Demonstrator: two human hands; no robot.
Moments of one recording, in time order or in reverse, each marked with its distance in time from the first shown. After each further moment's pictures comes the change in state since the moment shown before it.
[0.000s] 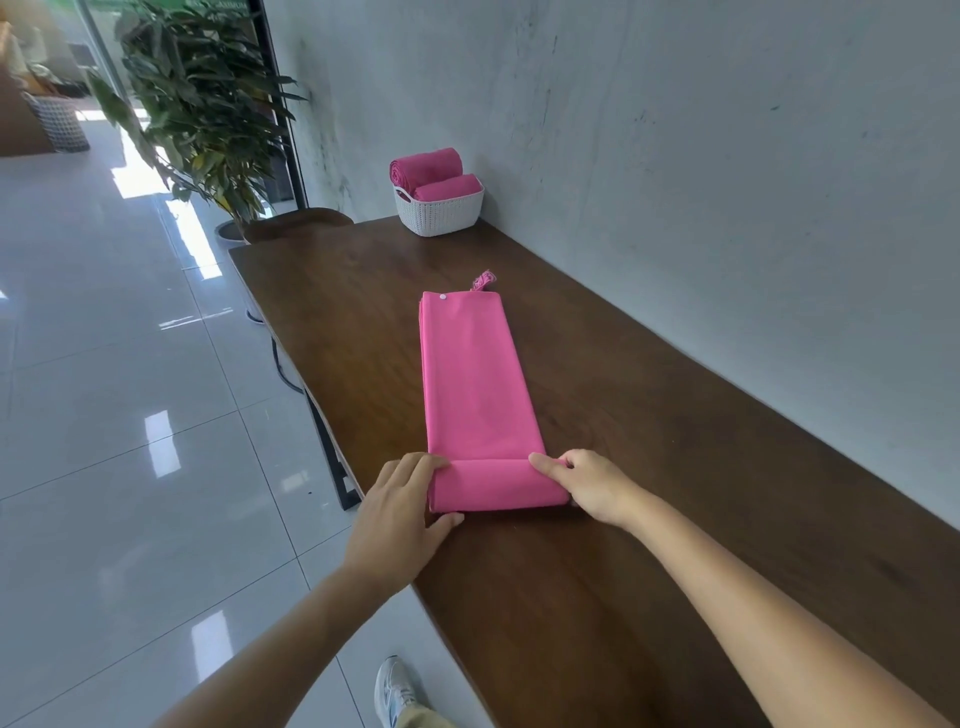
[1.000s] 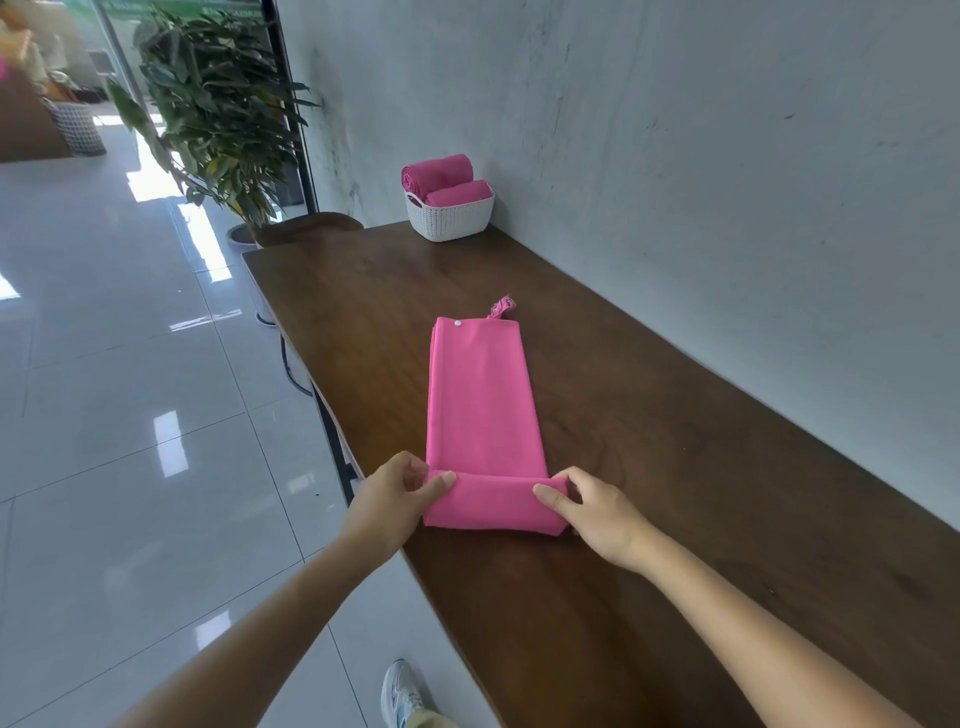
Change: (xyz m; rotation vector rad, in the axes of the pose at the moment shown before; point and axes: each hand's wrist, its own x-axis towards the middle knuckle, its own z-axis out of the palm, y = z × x) left_hand 0.021 -0.004 -0.029 -0.429 -0.142 -0.441; right_hand -0.027 0.006 0.019 0.140 0.023 -0.101
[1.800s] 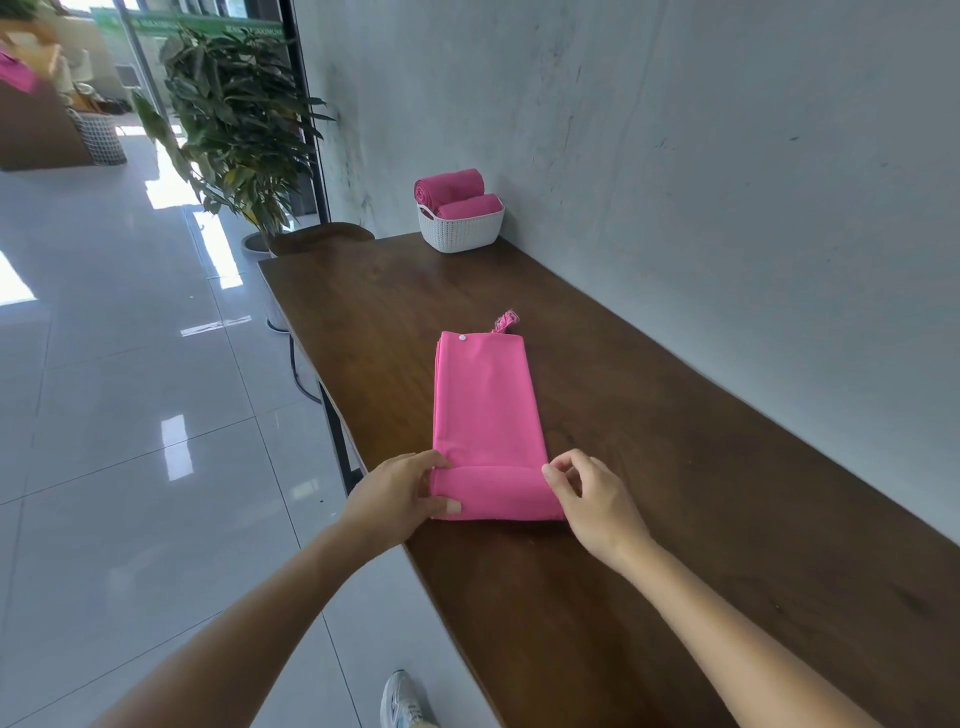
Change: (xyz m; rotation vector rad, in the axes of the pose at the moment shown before) left_hand 0.019 -0.002 -0.018 0.452 -0.117 0.251; right_hand 0.006 -0.017 0.006 -0.178 0.290 -0.111
